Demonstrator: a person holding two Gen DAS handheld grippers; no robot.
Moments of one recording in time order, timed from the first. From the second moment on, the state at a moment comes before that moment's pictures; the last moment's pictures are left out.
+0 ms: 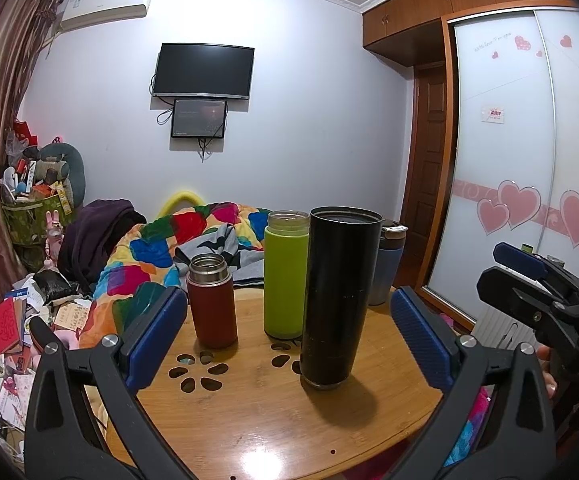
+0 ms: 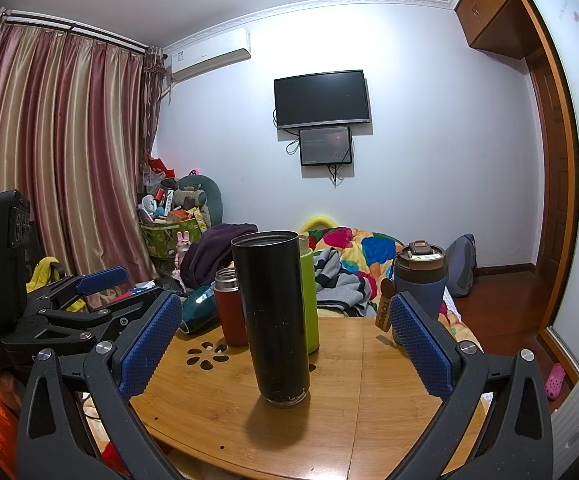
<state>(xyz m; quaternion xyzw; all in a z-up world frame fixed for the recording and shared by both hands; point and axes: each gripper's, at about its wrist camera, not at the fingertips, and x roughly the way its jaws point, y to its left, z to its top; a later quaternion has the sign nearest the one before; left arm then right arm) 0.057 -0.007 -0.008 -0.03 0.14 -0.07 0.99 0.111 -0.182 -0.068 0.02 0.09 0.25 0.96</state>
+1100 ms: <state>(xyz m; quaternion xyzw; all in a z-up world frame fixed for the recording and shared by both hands) 0.054 -0.010 -0.007 -0.04 0.14 -0.07 0.99 0.111 -0.182 -0.070 0.02 0.10 0.25 0.96</state>
